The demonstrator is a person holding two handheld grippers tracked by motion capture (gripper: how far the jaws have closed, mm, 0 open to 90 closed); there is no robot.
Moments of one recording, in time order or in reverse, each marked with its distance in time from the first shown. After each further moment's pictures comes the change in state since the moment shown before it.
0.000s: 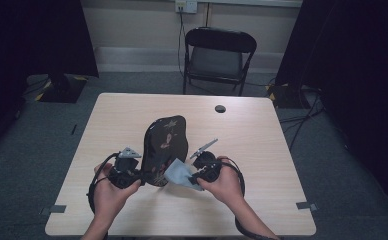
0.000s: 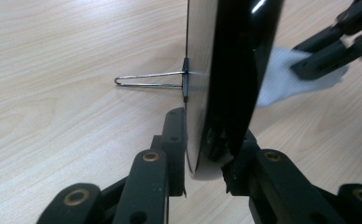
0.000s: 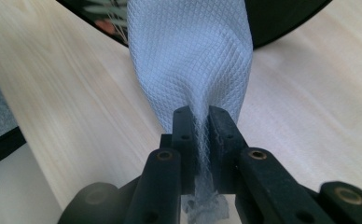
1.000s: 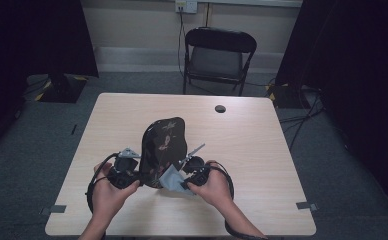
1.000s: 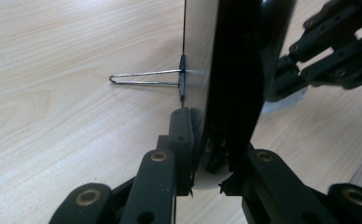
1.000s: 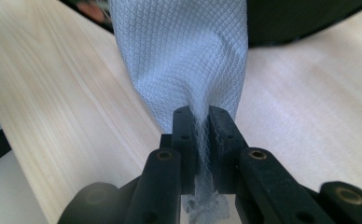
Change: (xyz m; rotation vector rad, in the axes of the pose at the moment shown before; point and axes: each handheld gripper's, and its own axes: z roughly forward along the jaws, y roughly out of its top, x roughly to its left) left arm 0.002 0.000 0.000 0.031 -0.018 0.000; right arm 0.010 0.004 0.038 0.055 0.022 -0.006
